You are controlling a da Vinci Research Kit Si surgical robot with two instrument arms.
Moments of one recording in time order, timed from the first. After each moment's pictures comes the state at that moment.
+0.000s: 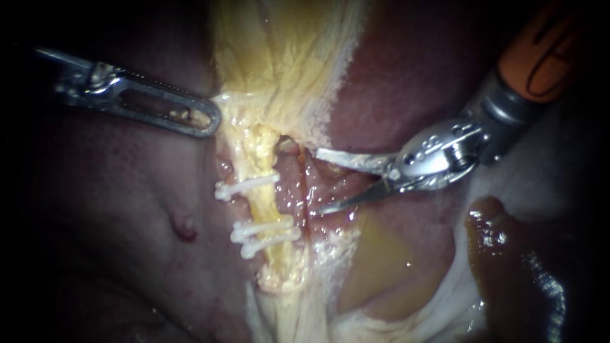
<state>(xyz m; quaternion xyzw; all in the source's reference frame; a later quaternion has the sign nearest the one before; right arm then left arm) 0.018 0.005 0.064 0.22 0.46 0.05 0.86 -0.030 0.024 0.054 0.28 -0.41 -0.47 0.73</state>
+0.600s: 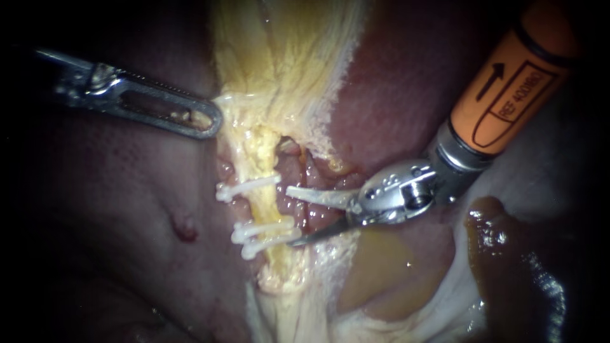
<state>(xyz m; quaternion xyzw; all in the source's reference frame) 0.020 0.001 0.069 0.27 0.45 0.06 0.85 -0.031 0.024 0.054 0.28 -0.41 -0.47 0.73</state>
